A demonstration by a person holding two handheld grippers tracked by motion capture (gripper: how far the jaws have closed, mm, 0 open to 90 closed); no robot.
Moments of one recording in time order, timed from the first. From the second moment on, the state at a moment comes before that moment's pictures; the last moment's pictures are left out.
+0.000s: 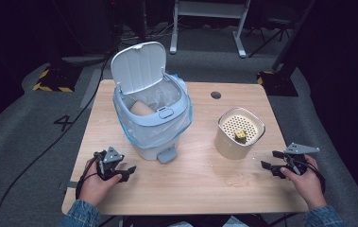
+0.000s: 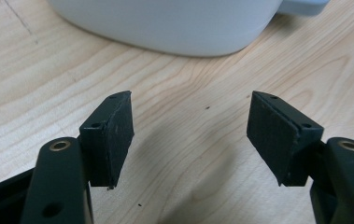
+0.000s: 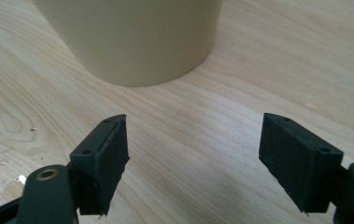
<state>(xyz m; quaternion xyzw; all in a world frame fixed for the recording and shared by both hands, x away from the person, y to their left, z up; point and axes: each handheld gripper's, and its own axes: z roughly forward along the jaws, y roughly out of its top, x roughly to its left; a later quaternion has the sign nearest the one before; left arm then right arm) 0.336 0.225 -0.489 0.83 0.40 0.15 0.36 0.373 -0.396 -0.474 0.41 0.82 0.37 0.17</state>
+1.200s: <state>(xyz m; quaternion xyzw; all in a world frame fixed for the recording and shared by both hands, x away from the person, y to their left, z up) 0.344 0.256 -0.353 0.78 0.35 0.11 0.50 0.371 -0.390 -0.504 0.40 0.82 0.36 0.18</state>
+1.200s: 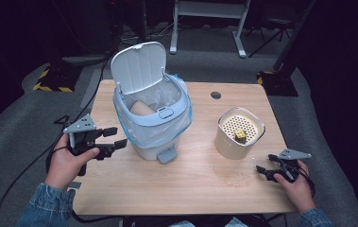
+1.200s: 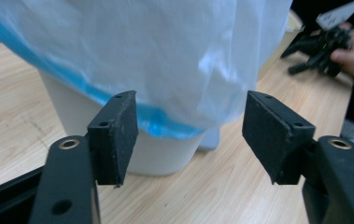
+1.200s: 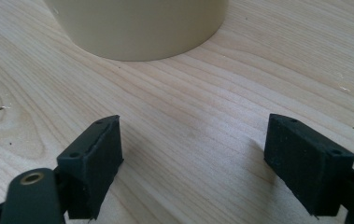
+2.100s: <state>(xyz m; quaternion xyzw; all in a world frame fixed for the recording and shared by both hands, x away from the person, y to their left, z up) 0.398 0.262 -0.250 0.76 0.34 0.22 0.52 0.371 -0.390 -0.504 0.40 0.82 0.37 0.18</state>
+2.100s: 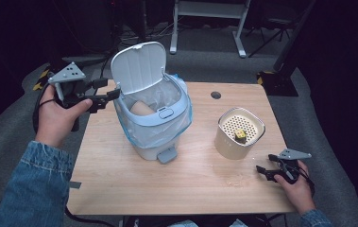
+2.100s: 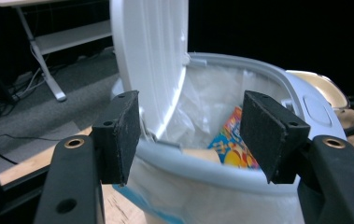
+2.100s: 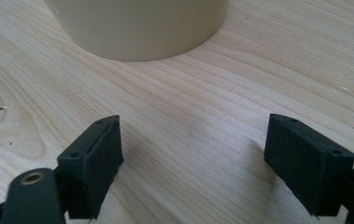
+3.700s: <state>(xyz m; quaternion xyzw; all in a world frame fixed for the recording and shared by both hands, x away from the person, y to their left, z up) 0.417 0.236 -0.216 0.76 0.34 0.21 0.51 0.372 -0.391 -0.504 0.40 0.82 0.37 0.18</state>
